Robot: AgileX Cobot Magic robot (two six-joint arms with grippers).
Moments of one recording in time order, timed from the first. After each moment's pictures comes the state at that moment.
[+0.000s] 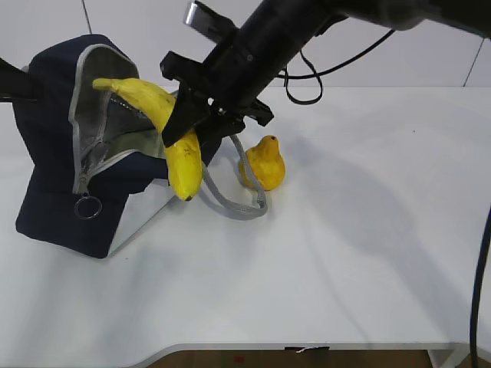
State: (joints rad) left arm 0.18 1.58 -1.12 -1.11 0.91 0.90; right arm 0.44 2.20 -2.06 0.71 1.24 -0.09
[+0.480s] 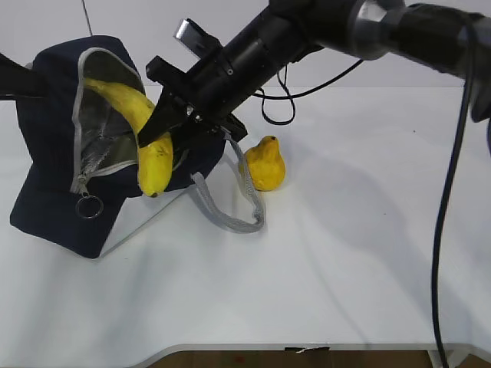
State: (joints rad) left arm 0.18 1.58 -1.12 -1.15 0.94 0.90; right arm 0.45 2.33 -2.15 0.88 1.24 -0.09
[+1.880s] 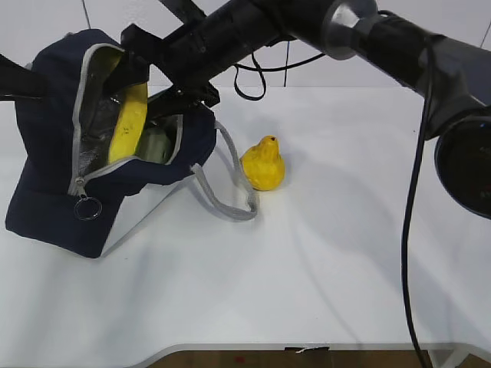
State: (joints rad) left arm 0.18 1.58 -1.12 -1.15 0.98 0.90; right arm 0.48 2.46 -2.43 0.88 1.09 -0.09
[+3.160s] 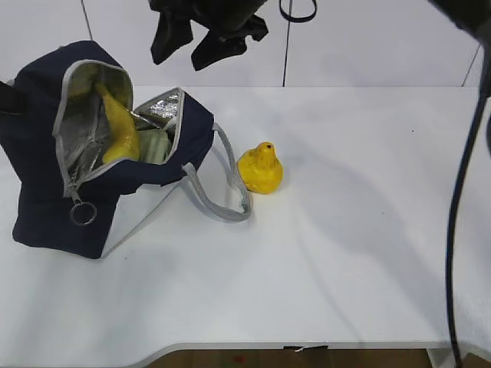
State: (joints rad) left arm 0.23 1.58 -1.12 -1.04 0.98 0.87; right arm 0.47 2.34 -2.56 0.45 1.25 -0.03
